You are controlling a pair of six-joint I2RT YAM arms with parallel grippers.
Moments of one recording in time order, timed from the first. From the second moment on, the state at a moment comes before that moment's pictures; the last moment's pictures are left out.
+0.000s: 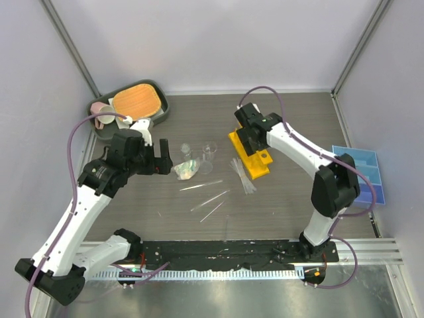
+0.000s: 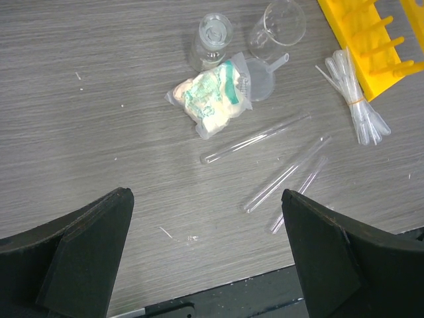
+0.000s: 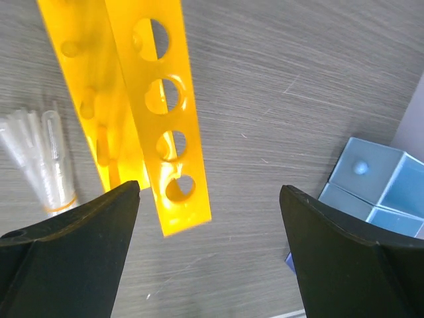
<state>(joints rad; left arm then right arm) -0.45 0.94 1.15 -0.90 -0.08 -0.34 0.55 1.77 1.47 -0.88 0.51 0.07</state>
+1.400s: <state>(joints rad) -0.81 1.46 0.97 -0.55 -0.16 -0.16 0.69 1.04 1.22 -0.95 0.18 0.31</state>
